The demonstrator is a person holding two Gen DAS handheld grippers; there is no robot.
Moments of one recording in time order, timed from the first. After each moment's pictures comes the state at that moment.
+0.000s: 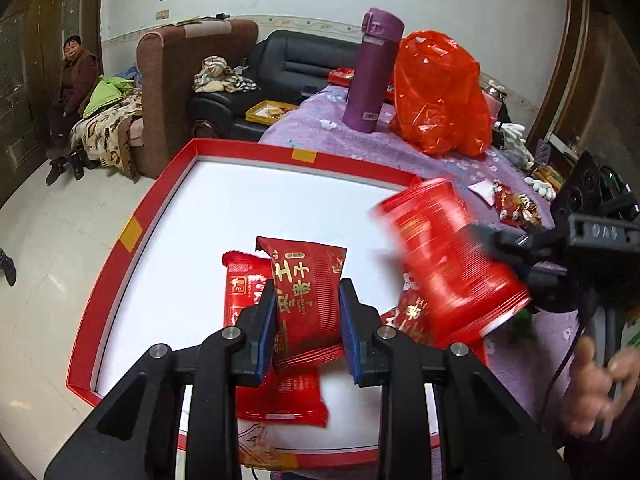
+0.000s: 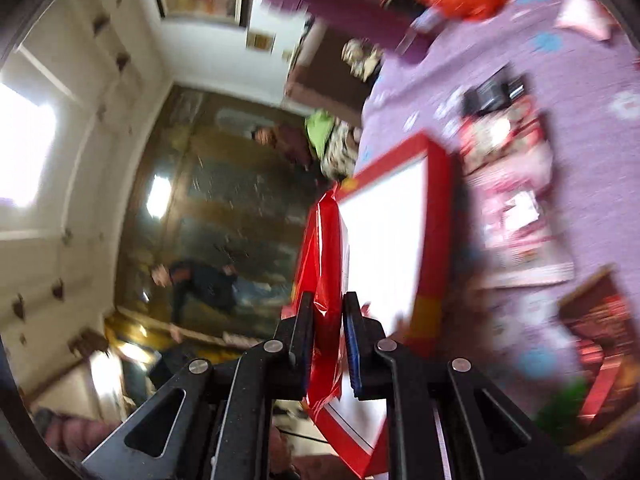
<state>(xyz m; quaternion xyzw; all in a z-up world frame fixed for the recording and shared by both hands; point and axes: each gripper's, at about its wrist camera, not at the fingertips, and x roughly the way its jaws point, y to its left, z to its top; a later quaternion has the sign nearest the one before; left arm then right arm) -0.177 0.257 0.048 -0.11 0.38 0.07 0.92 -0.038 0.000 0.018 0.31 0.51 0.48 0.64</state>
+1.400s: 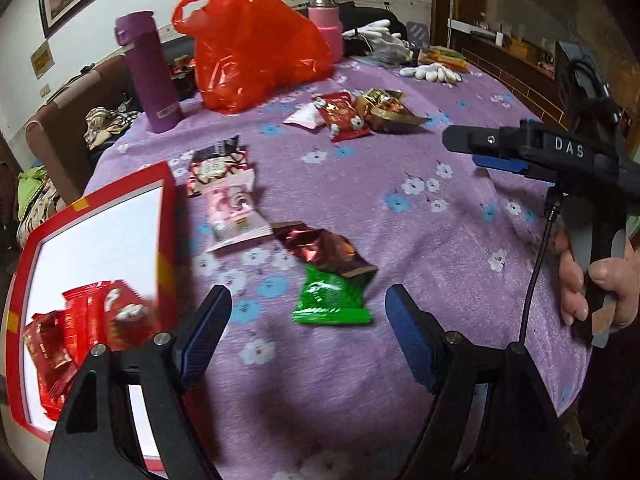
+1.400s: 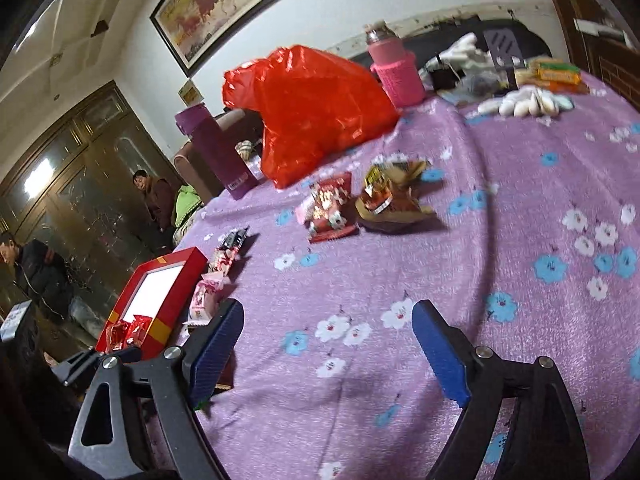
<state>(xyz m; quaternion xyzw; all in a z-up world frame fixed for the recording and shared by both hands) -0.139 0.039 0.041 0.07 0.43 -0.06 0.90 -0.053 -0.250 0.032 0.16 0.38 0.27 0.87</state>
